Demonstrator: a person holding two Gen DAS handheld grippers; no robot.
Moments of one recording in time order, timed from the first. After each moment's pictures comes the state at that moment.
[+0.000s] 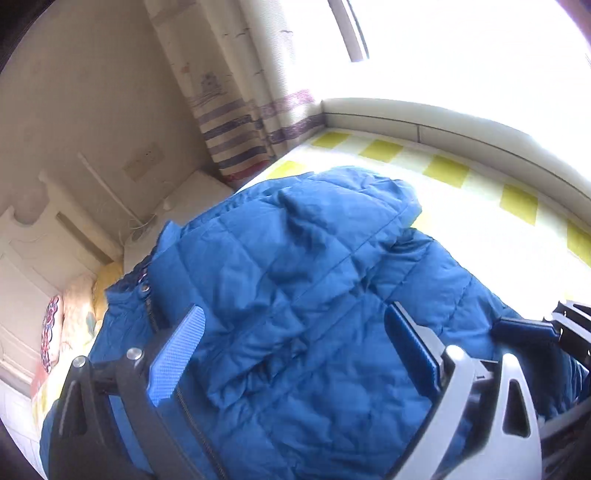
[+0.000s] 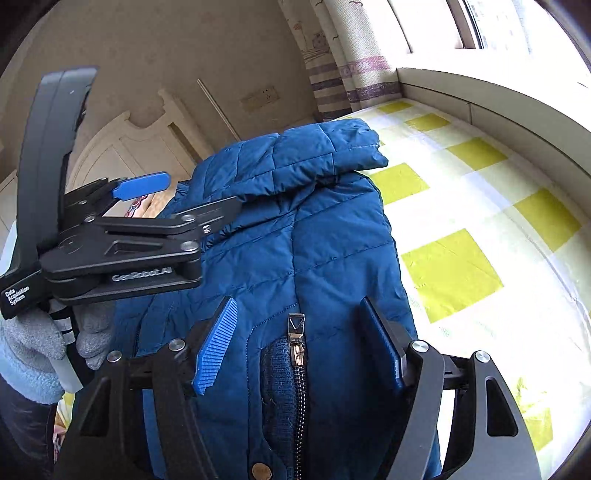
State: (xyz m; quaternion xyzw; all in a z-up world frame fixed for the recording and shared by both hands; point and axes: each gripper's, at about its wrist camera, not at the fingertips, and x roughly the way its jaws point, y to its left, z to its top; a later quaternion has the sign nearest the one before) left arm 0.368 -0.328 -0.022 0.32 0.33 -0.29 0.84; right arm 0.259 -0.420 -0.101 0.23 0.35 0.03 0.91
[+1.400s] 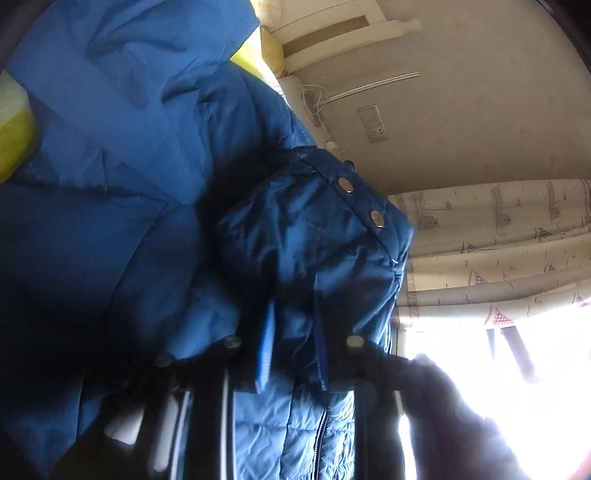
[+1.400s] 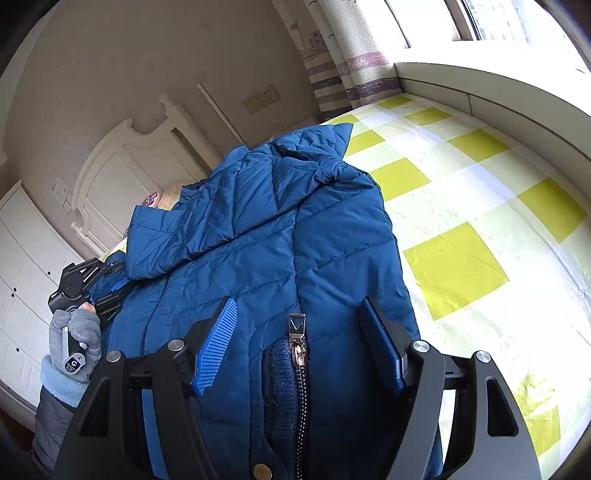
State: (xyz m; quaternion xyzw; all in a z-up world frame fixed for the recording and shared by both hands) left arm 0.479 0.058 -0.109 -0.50 0.43 -0.16 0.74; right arm 0.259 -0.427 -0.104 0.25 0.34 0.04 0.90
